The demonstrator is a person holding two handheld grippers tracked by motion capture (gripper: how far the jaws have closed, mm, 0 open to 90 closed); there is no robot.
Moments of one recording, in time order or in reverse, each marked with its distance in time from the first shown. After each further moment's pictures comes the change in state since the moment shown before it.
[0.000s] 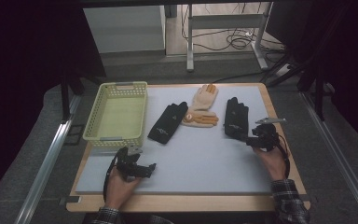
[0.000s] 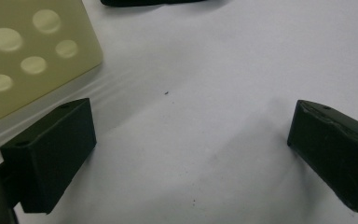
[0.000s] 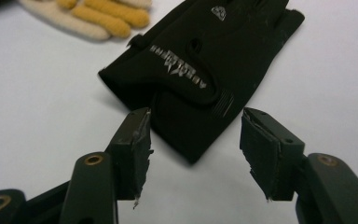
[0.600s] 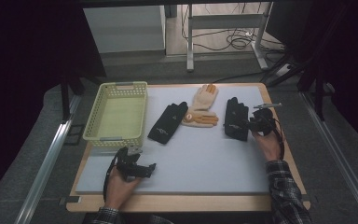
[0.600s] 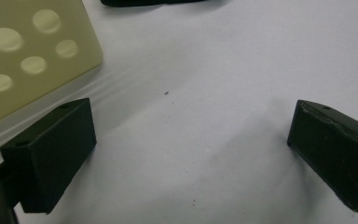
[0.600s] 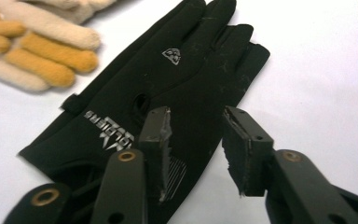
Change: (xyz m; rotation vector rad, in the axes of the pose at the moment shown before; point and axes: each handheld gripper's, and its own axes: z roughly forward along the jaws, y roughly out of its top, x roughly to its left) left arm 0.000 0.000 0.000 0.000 -0.001 0.000; right arm -0.026 0.037 0.035 0.010 -0.063 0.047
